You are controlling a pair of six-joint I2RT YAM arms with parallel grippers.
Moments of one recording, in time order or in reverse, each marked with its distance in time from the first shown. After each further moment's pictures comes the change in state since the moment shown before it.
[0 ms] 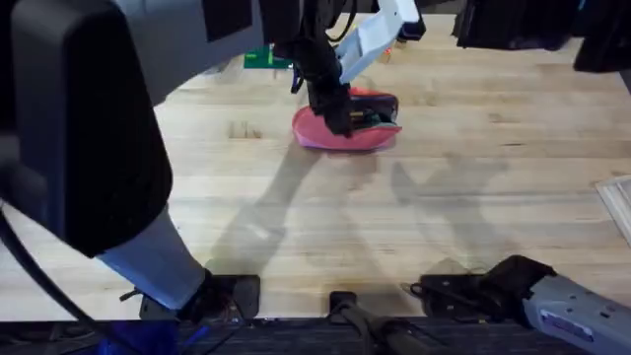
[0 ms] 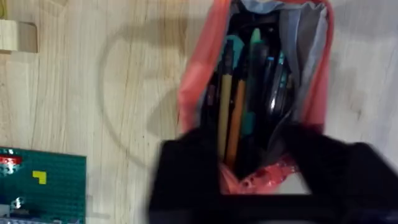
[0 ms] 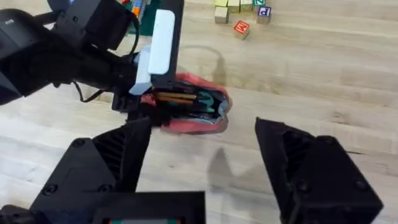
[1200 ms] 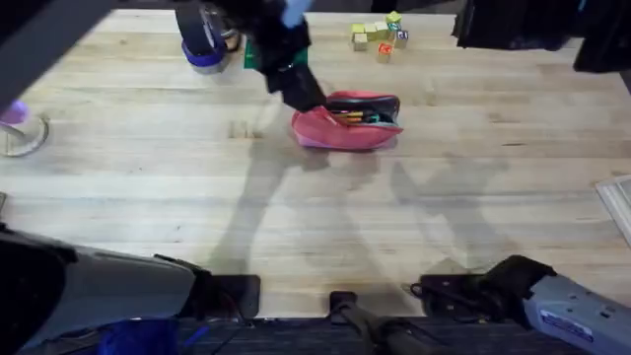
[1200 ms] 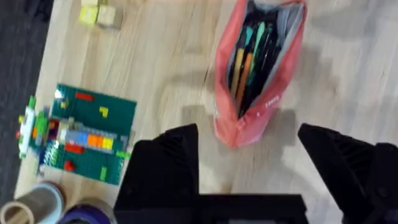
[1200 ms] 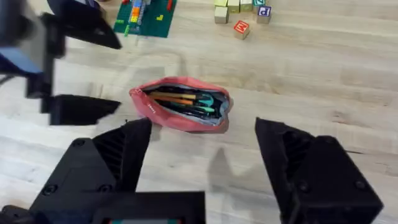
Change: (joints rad) left arm 0.185 -0.285 0.054 -0.192 0.099 0.047; right arm 0.000 0.000 0.000 -0.001 0.001 0.000
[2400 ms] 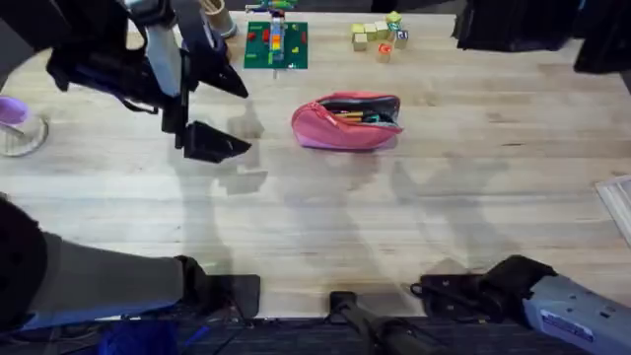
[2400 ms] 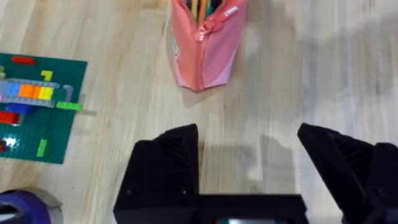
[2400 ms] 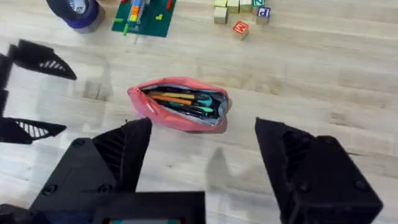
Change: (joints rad) left arm 0.553 -0.006 -0.322 -0.221 0.407 0.772; right arm 0.000 0.000 0.000 0.000 0.001 -0.010
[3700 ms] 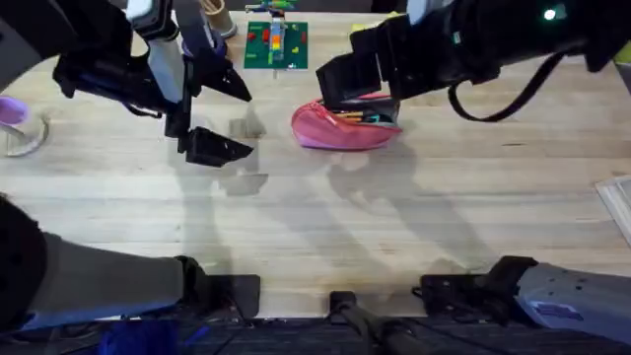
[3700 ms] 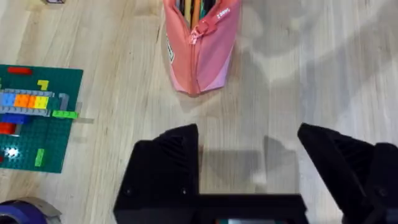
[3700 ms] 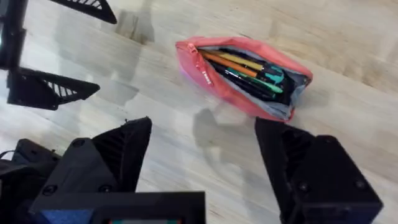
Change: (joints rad) left arm 0.000 0.000 -0.030 0.009 0.018 0.049; right arm 0.208 0.330 0.000 0.057 -0.110 0.047
